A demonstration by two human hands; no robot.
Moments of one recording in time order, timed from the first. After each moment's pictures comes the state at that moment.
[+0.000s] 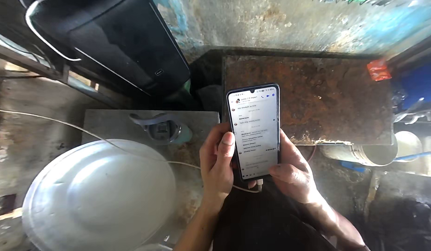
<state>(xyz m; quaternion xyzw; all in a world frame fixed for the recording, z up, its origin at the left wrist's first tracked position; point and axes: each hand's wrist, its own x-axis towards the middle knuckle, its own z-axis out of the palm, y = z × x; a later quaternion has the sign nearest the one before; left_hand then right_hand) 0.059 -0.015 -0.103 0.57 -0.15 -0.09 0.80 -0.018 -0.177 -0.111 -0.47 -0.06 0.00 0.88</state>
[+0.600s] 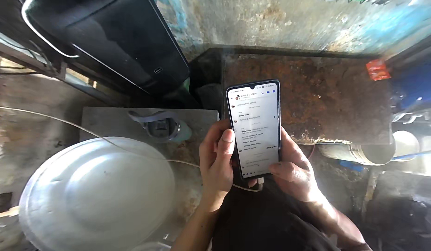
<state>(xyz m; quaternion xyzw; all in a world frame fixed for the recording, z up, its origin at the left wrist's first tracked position) 0.059 -0.014 -0.103 0.57 -0.15 -0.09 0.80 -0.018 -0.177 -0.108 -0.46 -0.06 0.00 0.88</state>
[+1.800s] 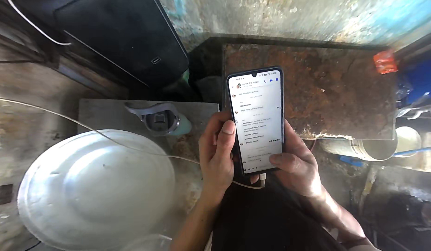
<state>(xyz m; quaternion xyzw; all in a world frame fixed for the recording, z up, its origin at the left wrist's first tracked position) 0.060 -0.016 -0.098 0.58 -0.15 -0.09 0.80 -0.015 -0.176 -0.105 -0.47 -0.03 0.02 0.88</state>
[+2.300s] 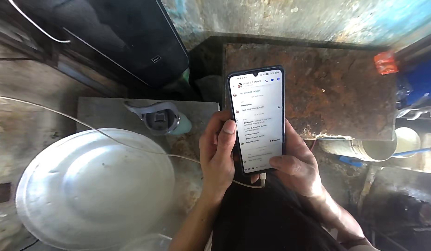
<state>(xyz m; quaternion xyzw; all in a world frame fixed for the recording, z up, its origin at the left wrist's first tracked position) 0.061 -0.017 -0.099 0.57 -0.15 -0.09 0.80 -0.015 -0.176 -0.105 -0.46 -0.04 0.02 0.89</state>
